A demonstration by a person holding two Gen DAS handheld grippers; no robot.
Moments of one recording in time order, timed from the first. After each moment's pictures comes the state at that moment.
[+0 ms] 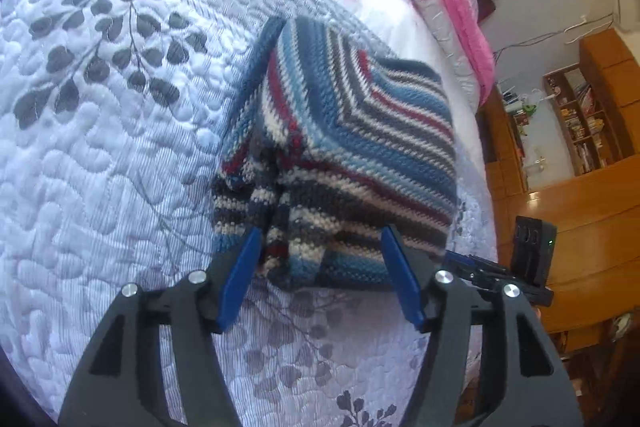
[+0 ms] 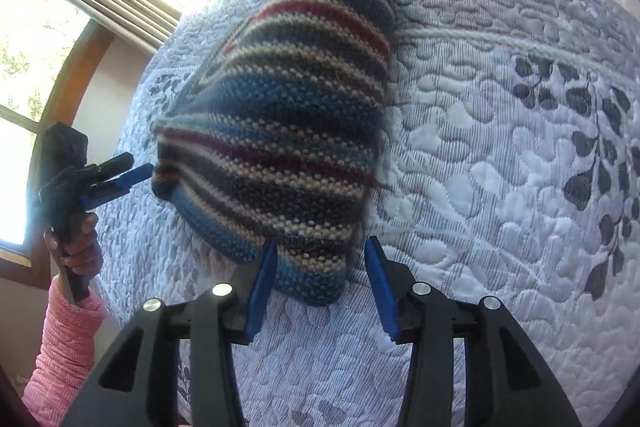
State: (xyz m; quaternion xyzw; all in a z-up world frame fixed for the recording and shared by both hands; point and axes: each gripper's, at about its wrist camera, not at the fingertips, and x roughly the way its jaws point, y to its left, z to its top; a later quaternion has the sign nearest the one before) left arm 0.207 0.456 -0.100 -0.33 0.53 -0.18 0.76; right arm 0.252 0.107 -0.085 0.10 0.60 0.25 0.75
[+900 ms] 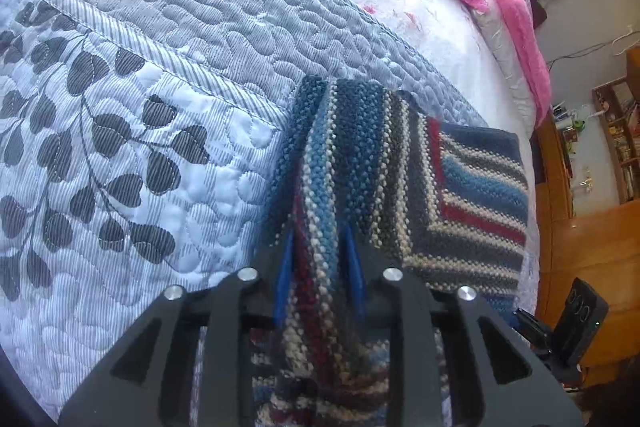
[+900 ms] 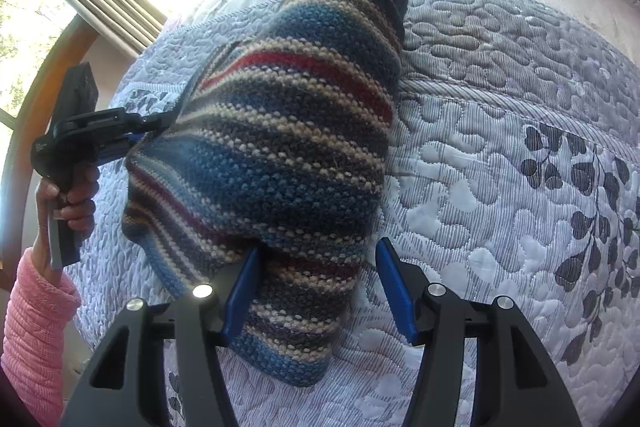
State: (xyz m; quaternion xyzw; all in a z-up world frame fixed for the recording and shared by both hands) left arm 0.312 0.451 -0.124 -0.28 0.57 -0.10 0.76; right arm 0.287 0.145 -0.089 0.06 0.58 0.22 0.78
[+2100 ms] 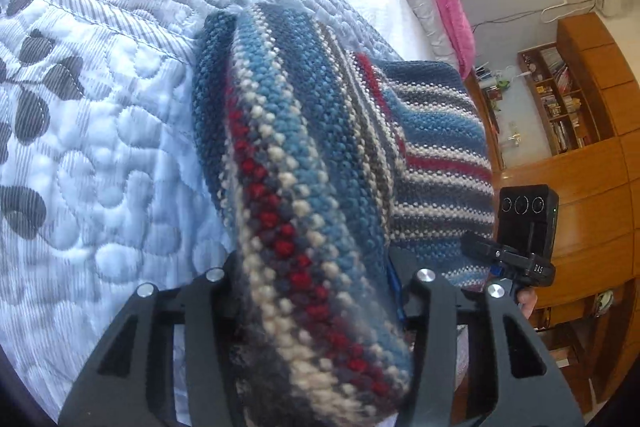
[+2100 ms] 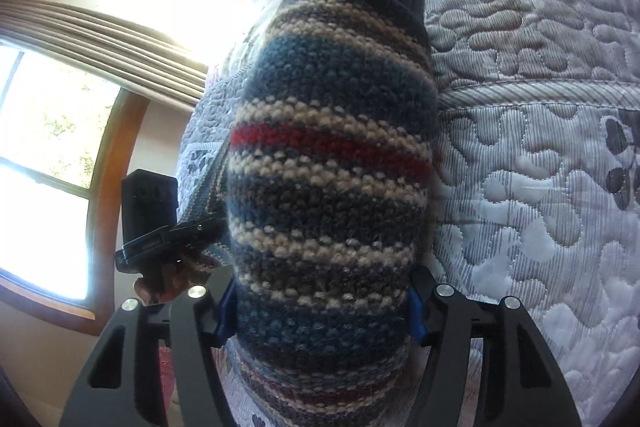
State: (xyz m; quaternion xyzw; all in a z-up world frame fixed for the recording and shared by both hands) left arm 0.288 0.403 -0.157 -0.32 0.55 -0.27 0.72; right arm 0.319 0.119 -0.108 0.25 0.56 0.31 0.73
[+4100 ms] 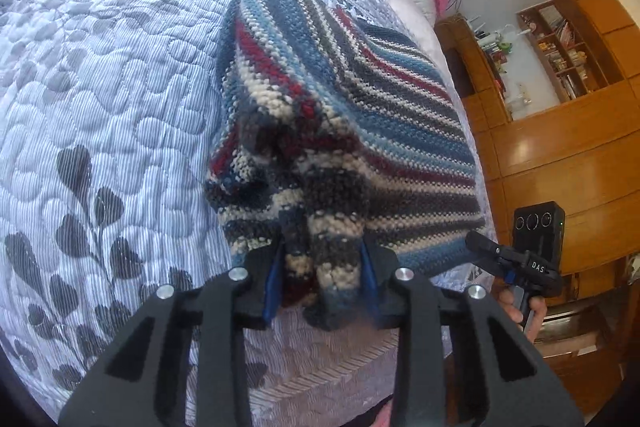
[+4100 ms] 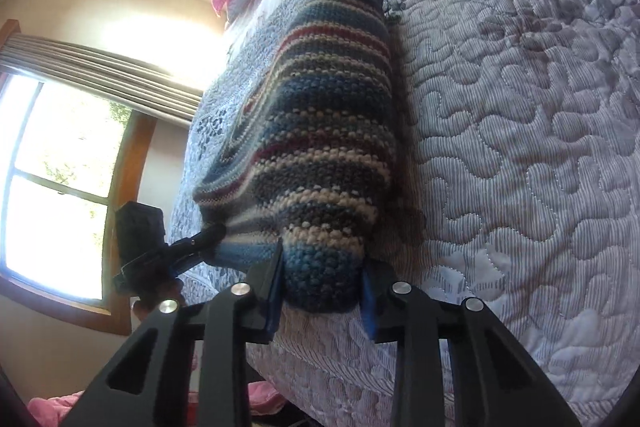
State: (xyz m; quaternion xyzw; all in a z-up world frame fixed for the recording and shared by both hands) left arm 0.009 0.237 -0.115 -0.27 0.57 -0.24 0.74; right arm -0.017 -0.129 -0.092 0.31 0.55 0.23 0.74
